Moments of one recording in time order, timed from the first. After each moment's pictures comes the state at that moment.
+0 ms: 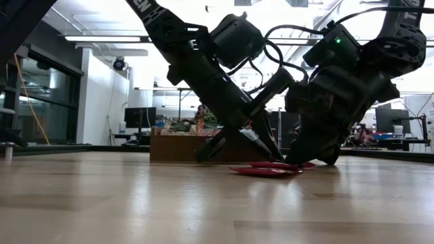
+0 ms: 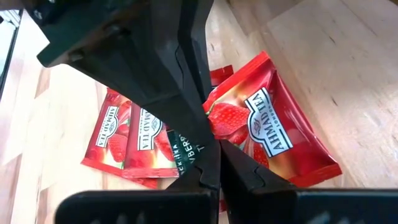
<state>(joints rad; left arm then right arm) -0.04 2.13 1.33 0.04 0.09 -1.23 0.07 1.72 0.44 0.57 -0.13 0.62</state>
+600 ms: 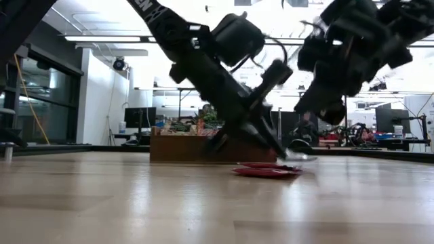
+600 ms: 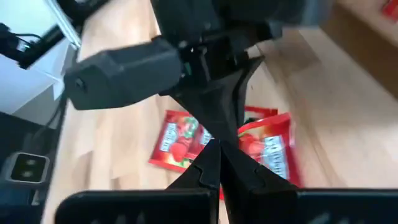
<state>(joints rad) -0.03 2.12 1.33 0.03 0.20 -1.11 0.07 1.33 0.44 0.31 -0.13 0.58</state>
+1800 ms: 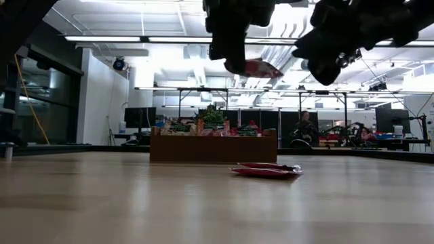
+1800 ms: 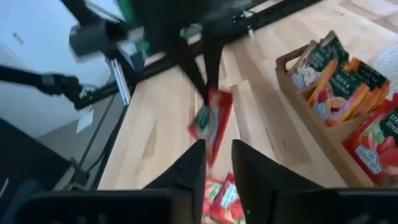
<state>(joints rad) -0.02 2.11 2.10 -1.22 0.15 -0.14 -0.01 0.97 0.44 0.22 -0.18 0.43</state>
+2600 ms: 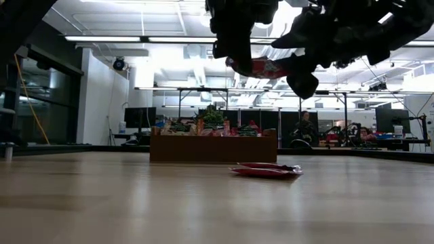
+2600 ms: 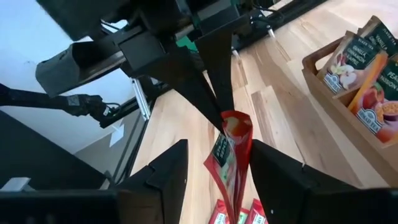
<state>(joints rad) -0.03 2.11 2.10 -1.17 0.09 -0.14 -0.05 1.26 0.44 0.60 -0.29 0.55</state>
